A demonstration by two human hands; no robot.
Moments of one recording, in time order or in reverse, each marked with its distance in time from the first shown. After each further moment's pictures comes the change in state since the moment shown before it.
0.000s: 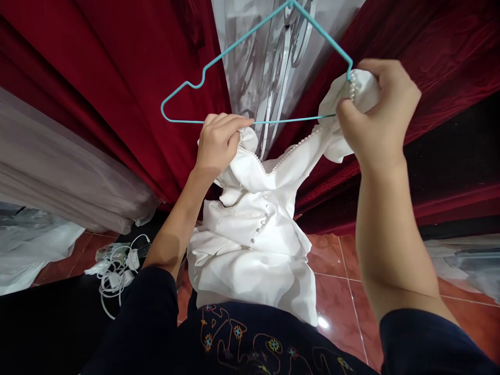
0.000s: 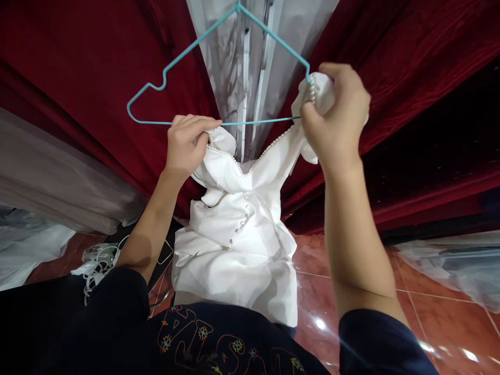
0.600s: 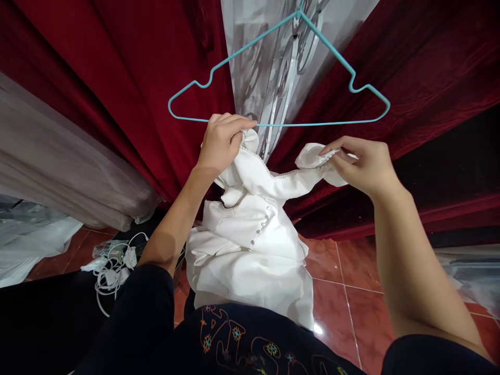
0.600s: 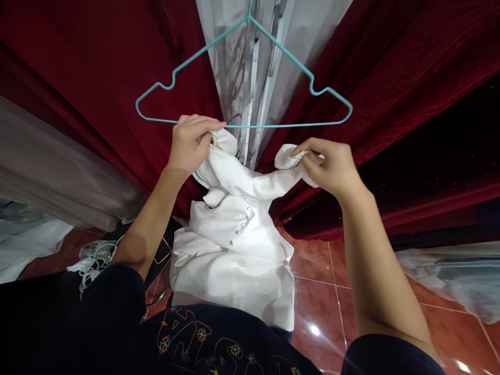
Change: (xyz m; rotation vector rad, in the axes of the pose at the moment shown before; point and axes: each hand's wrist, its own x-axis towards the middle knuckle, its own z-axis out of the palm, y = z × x) left_hand 0.005 -0.001 -0.007 -0.066 -0.033 -0.075; right_hand -0.042 0.045 -0.020 0.104 -0.343 -0.171
